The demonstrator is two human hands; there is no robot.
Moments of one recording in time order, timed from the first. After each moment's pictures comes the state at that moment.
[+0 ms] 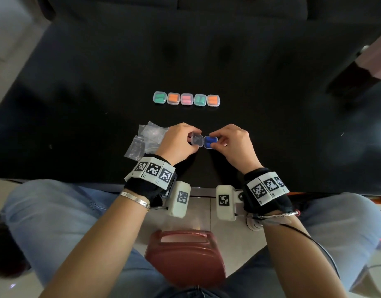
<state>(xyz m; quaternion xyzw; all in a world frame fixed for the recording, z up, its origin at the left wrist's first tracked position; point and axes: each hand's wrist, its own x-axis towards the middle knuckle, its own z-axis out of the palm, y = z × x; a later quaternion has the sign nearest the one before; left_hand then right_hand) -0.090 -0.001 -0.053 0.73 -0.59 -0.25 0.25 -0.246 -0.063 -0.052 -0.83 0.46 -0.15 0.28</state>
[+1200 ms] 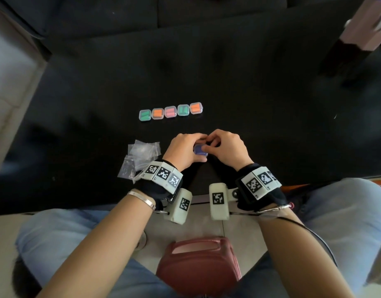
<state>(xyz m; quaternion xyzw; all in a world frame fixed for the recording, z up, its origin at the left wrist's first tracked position) -0.127 -0.028 -0.042 0.70 -0.66 -0.26 0.13 -0.265 -0.077 -0.057 -0.74 0.54 -0.12 0.39</state>
